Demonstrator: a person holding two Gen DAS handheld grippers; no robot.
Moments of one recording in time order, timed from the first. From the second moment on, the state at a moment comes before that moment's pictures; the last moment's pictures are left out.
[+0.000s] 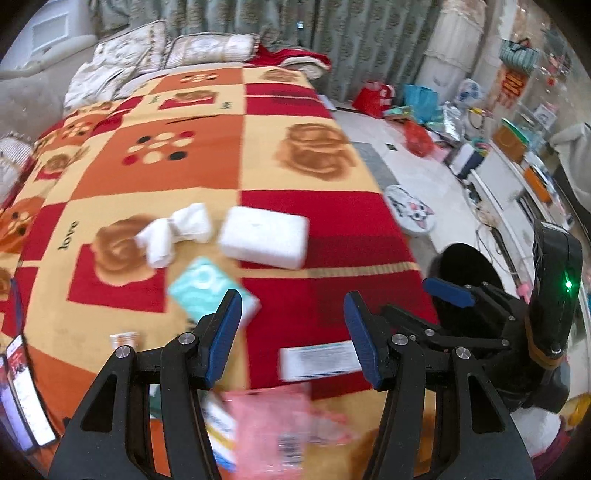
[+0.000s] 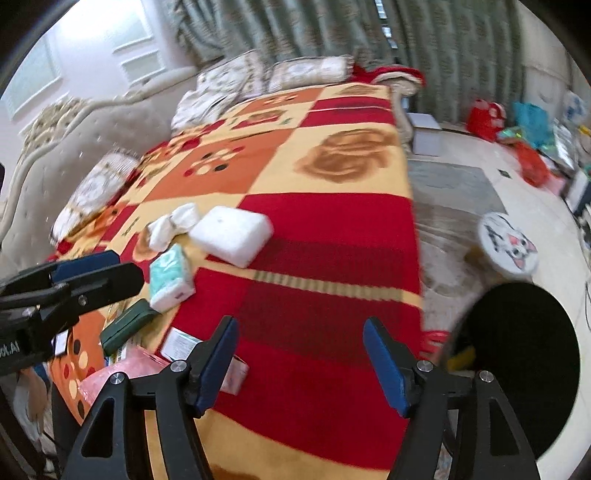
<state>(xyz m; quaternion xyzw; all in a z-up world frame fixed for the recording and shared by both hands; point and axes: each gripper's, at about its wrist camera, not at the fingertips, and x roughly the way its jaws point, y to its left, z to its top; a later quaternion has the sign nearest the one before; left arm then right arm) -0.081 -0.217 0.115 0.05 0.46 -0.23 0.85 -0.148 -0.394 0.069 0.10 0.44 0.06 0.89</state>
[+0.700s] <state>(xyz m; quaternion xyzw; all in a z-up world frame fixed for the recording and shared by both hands) 0.065 -0.162 0.048 0.10 0.50 -0.24 0.83 -0.005 -0.323 0.034 -0.11 0.48 0.18 0.85</state>
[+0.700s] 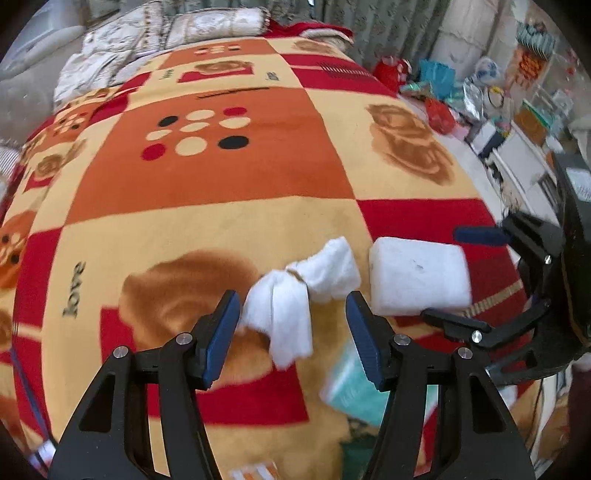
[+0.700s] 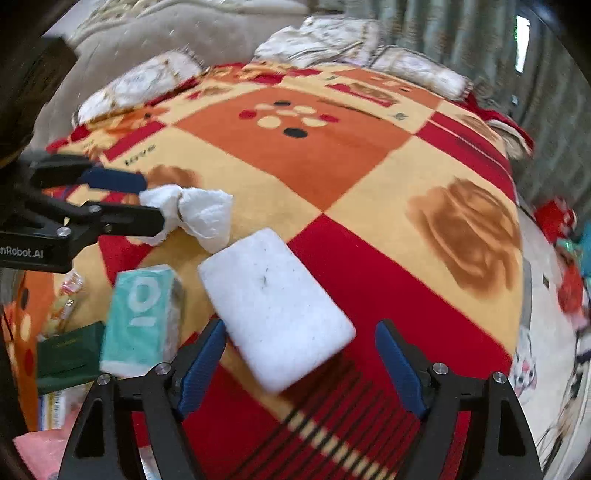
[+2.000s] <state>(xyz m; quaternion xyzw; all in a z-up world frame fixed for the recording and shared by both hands) -0.081 -0.190 0.131 0.02 0.43 -0.24 0.87 -0.161 -0.367 0.103 0.09 0.40 0.06 0.91</state>
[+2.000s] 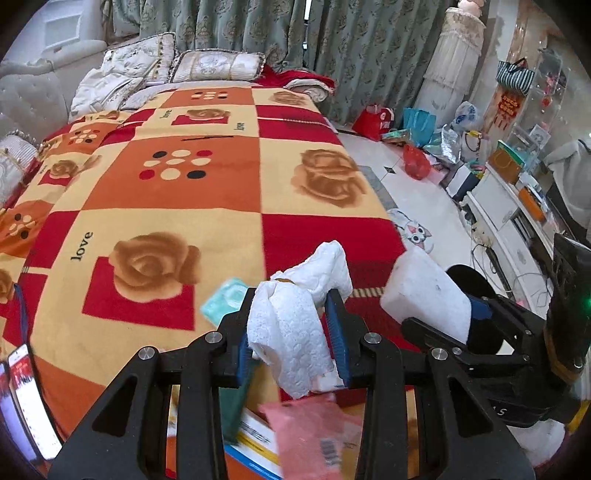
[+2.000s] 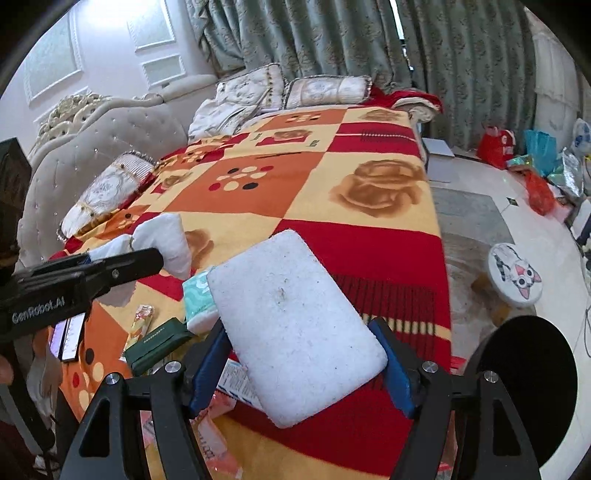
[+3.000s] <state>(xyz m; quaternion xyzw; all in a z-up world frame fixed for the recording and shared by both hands) -0.133 -0.279 0.138 0.04 0.43 -0.31 0.85 -0.219 -0.438 0.117 0.13 0.37 -0.02 0.92</state>
